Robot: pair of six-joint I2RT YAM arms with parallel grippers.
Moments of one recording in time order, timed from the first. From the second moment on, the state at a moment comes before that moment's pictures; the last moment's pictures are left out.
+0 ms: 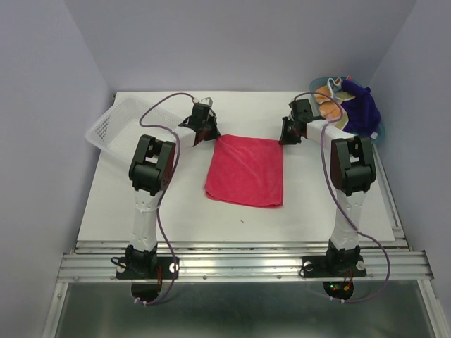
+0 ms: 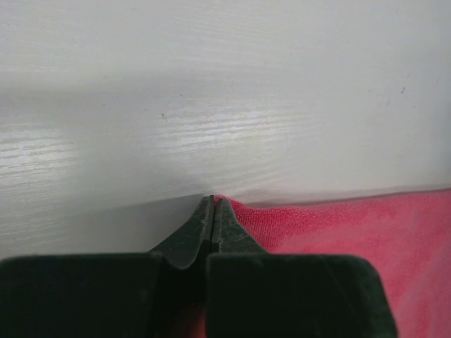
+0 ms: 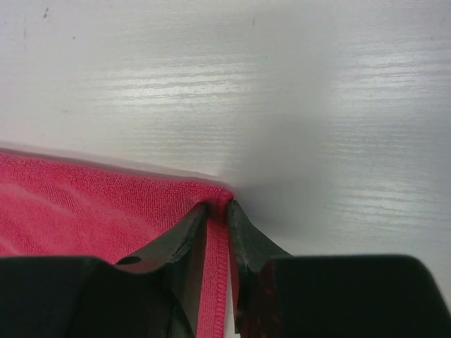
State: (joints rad) left arm -0.36 2.23 1.57 -0.02 0.10 -0.50; right arm 0.18 2.12 1.55 -0.37 -0.11 0.31
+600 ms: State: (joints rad) left arm -0.36 2.03 1.32 0.14 0.14 -0.50; right arm 0.18 1.97 1.39 -0.29 -0.16 0.28
